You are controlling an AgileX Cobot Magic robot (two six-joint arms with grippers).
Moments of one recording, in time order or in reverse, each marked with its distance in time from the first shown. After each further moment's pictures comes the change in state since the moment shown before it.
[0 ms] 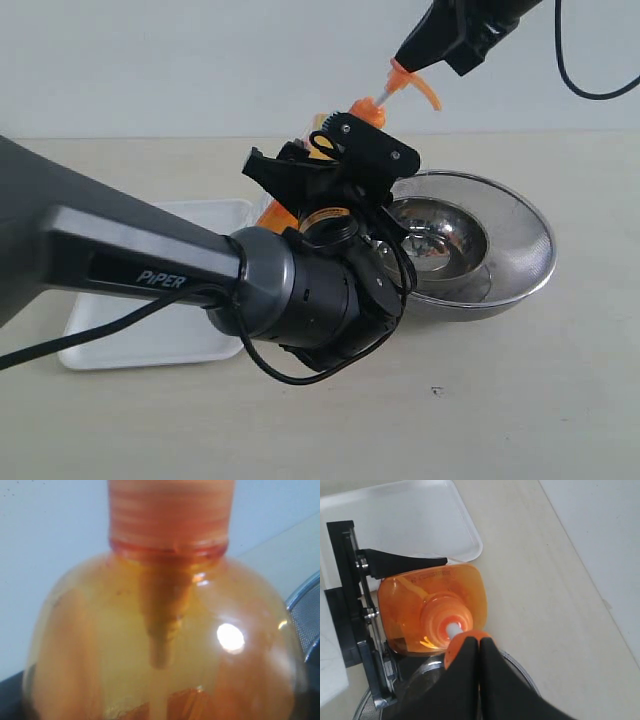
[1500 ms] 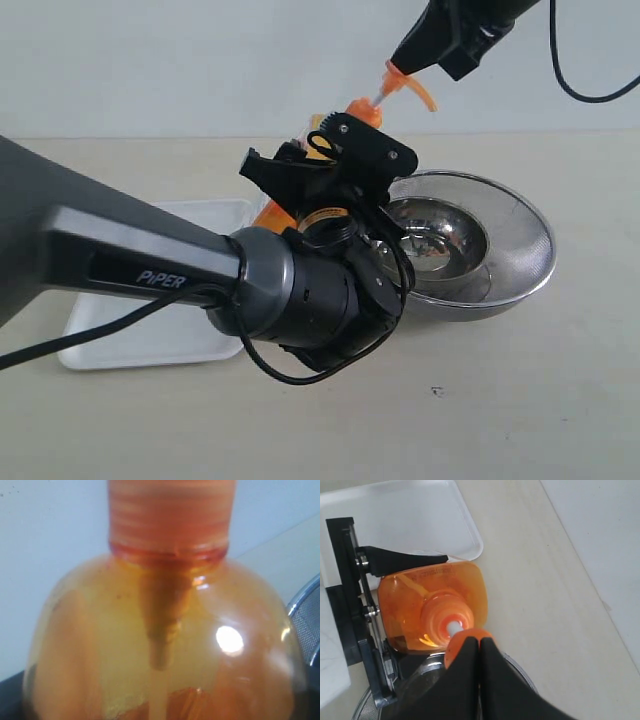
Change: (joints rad) left arm 0.000 0.000 0.000 -0.011 -0.010 0.002; right arm 0.020 -0.004 0.022 -0.008 -0.023 -0.004
